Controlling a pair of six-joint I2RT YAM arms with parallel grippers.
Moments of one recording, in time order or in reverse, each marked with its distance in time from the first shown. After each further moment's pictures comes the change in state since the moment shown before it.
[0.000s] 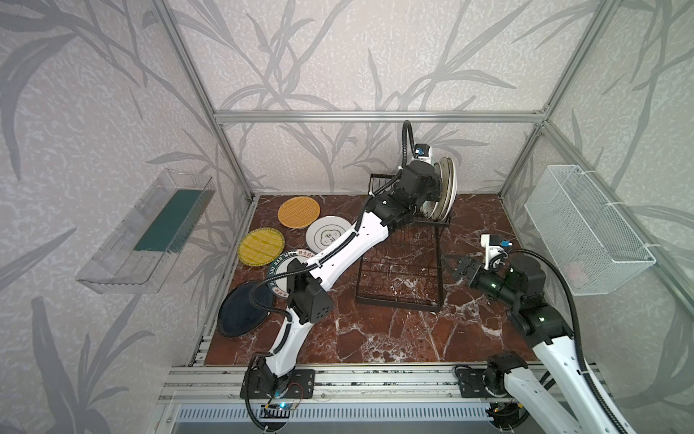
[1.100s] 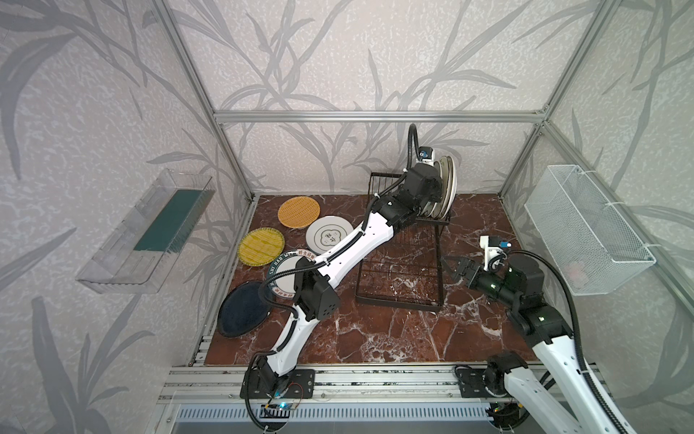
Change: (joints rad) left arm -0.001 0.072 0.058 0.024 -0.035 0.048; right arm 0.000 0.002 0.000 -0.031 0.004 -0.004
